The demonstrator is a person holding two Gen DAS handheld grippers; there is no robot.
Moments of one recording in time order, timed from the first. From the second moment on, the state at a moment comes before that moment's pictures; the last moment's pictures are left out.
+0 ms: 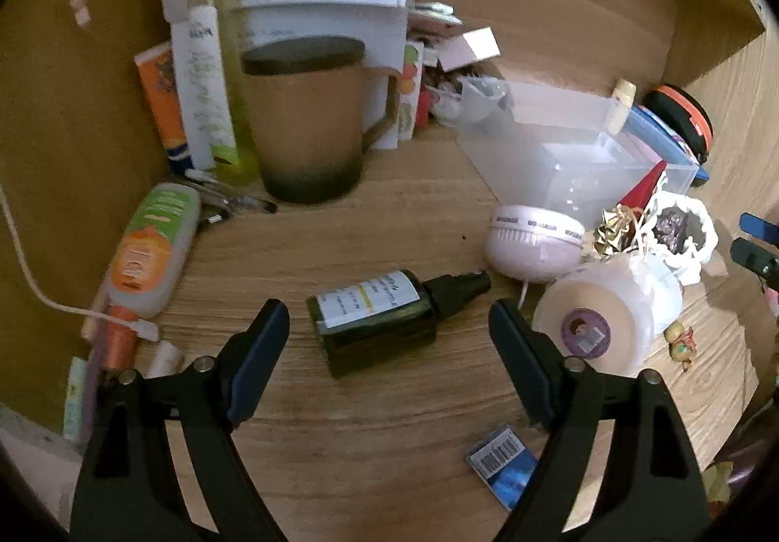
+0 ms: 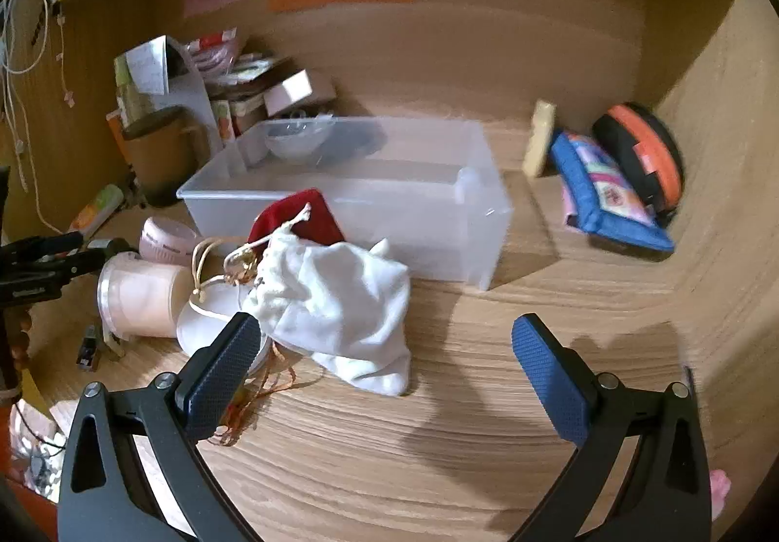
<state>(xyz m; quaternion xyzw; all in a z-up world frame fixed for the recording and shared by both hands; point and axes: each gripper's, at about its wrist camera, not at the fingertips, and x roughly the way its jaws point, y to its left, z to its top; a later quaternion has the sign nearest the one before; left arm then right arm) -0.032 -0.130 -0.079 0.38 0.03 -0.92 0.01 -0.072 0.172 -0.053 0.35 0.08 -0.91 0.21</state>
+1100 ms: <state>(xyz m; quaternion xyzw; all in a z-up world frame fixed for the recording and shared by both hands) -0.082 -0.136 -0.101 0.44 0.03 -0.90 0.01 -0.142 0.147 -0.125 0.42 0.09 -0.84 0.33</state>
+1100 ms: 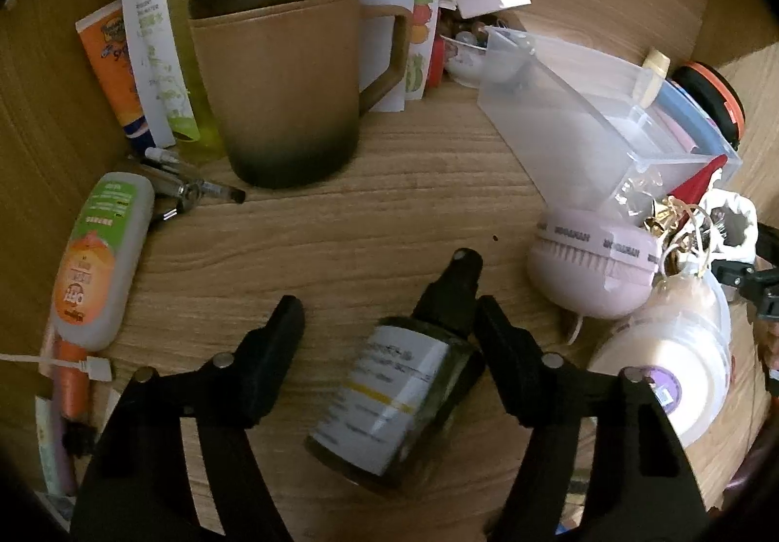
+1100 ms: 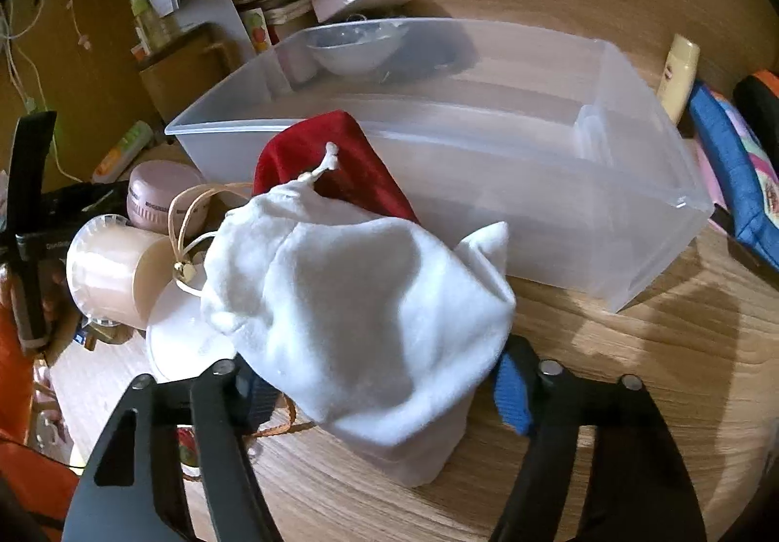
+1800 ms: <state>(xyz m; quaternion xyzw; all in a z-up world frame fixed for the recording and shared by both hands) -0.059 -0.138 -0.088 0.41 0.04 -0.91 0.03 -0.105 0.203 -0.094 0.38 -0.01 -0.87 0.32</state>
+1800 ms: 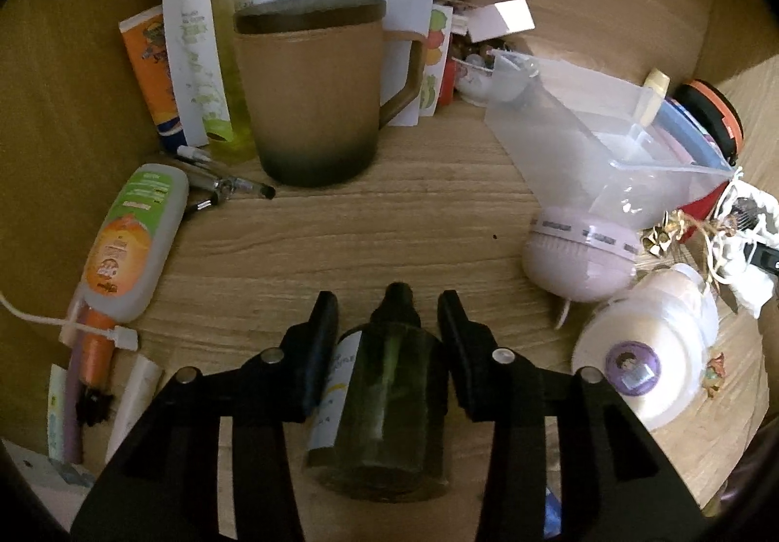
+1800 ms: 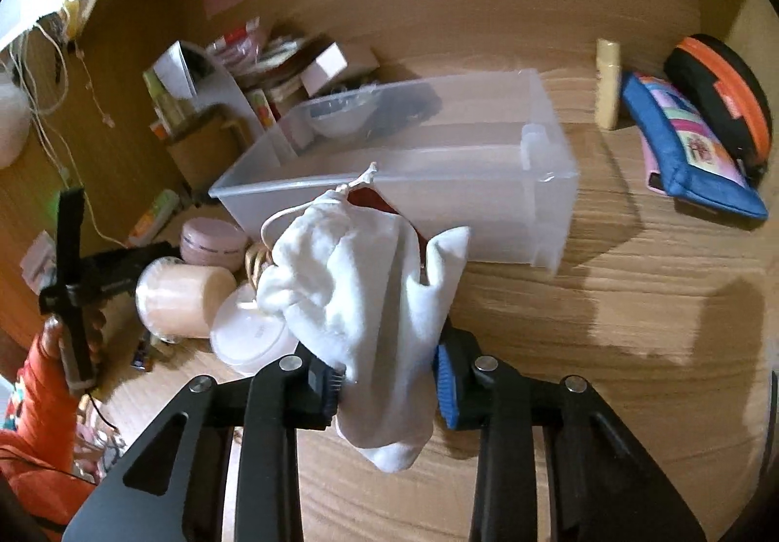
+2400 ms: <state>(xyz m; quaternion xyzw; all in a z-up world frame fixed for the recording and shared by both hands) -0.033 -0.116 -0.036 0.36 0.04 -0.93 0.01 -0.079 0.233 -0.054 0.32 -0.04 -0.89 0.33</state>
